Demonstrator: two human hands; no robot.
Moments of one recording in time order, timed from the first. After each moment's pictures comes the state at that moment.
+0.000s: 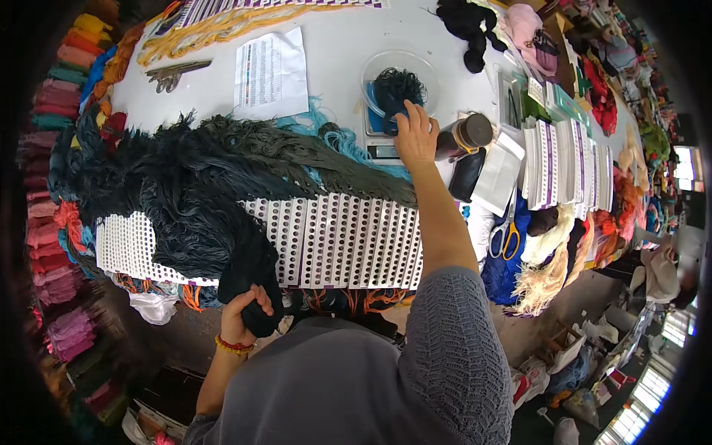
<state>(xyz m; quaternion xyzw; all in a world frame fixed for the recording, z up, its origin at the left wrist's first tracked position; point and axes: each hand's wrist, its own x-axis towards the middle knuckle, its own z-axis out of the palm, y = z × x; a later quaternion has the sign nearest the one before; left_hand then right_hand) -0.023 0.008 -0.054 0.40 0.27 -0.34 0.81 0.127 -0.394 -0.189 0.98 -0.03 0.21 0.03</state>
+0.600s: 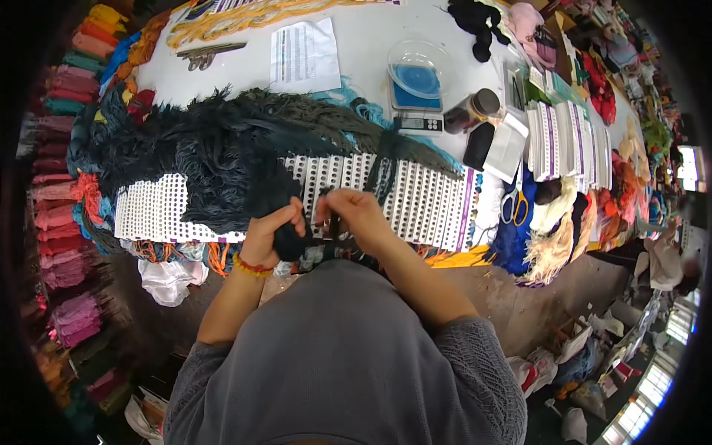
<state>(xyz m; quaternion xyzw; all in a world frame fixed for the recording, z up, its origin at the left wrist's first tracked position) 0.014 0.008 -0.009 0.45 0.12 -0.34 0.82 -0.023 -0.166 -0.019 0.52 -0.16 -0.21 -0.82</state>
